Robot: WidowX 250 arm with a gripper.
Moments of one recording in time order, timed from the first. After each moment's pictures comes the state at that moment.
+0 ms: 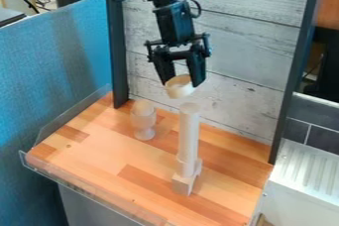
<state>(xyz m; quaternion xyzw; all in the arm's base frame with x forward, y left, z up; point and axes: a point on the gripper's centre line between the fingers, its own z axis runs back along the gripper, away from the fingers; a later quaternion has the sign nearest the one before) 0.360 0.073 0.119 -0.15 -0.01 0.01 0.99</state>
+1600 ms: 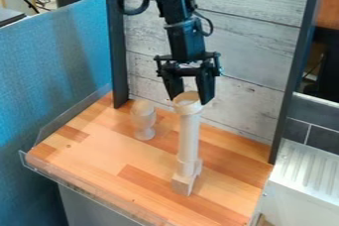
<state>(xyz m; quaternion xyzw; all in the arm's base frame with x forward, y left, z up) 0.354 0.056 0.103 -0.14 0.00 0.00 0.99</state>
